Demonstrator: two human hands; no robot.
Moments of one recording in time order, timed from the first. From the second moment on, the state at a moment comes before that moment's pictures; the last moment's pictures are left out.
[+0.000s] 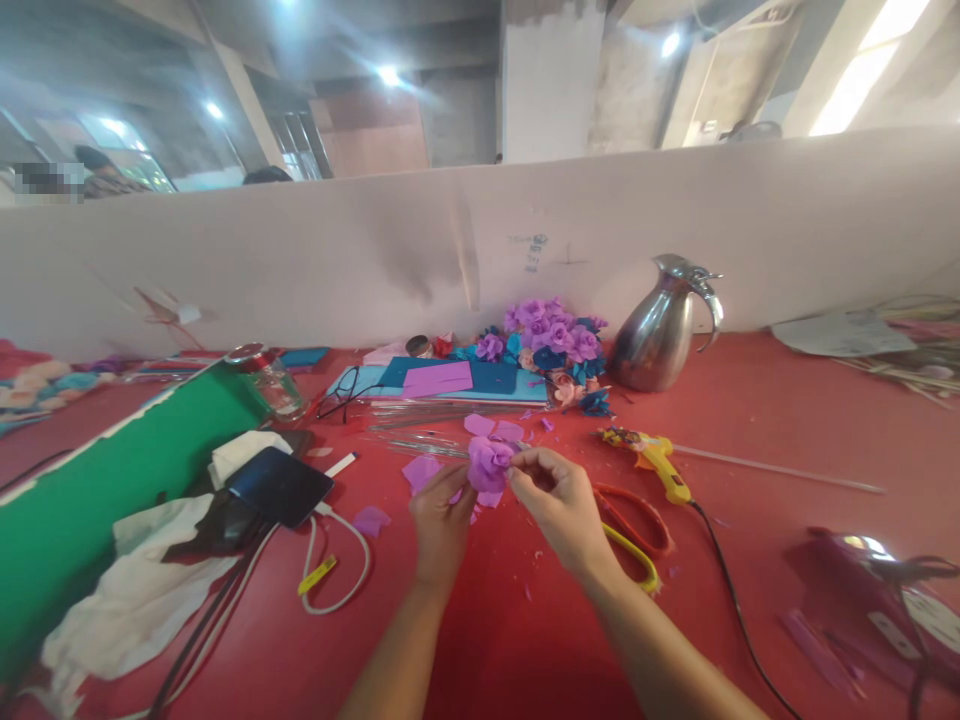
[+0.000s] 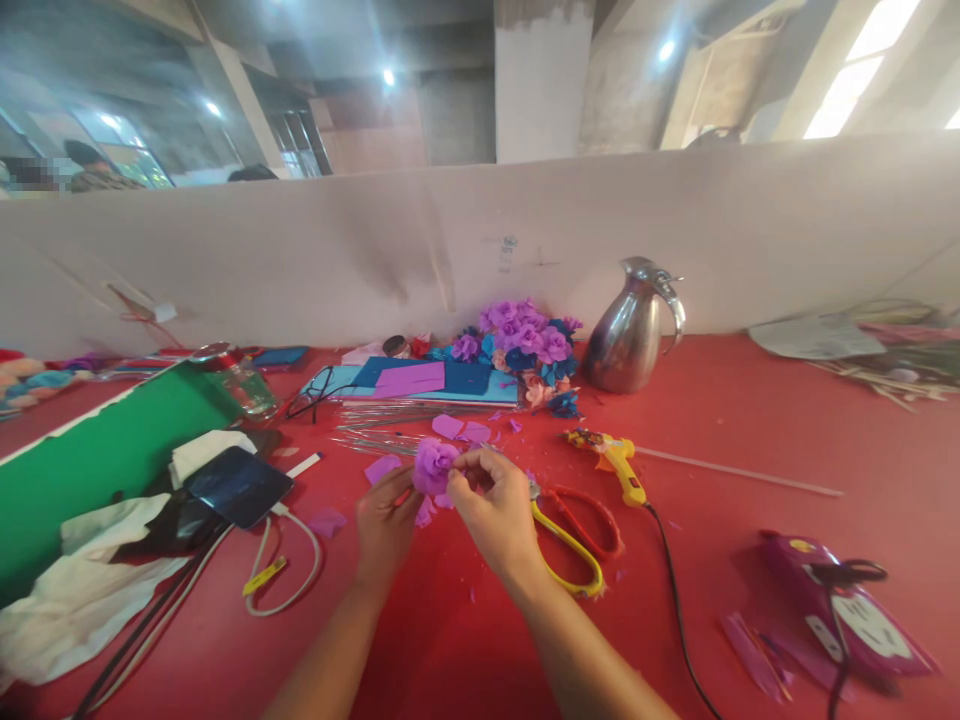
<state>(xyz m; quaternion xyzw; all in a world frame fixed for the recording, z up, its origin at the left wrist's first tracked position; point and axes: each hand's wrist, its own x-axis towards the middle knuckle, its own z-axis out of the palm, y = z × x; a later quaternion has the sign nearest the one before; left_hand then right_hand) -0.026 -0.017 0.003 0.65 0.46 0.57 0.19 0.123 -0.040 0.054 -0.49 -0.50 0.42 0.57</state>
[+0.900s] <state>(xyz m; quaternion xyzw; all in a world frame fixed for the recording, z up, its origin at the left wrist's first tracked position) -0.026 -0.017 -0.001 0.65 0.45 0.58 0.20 0.123 -0.041 0.038 -0.48 -0.67 -0.03 0.56</state>
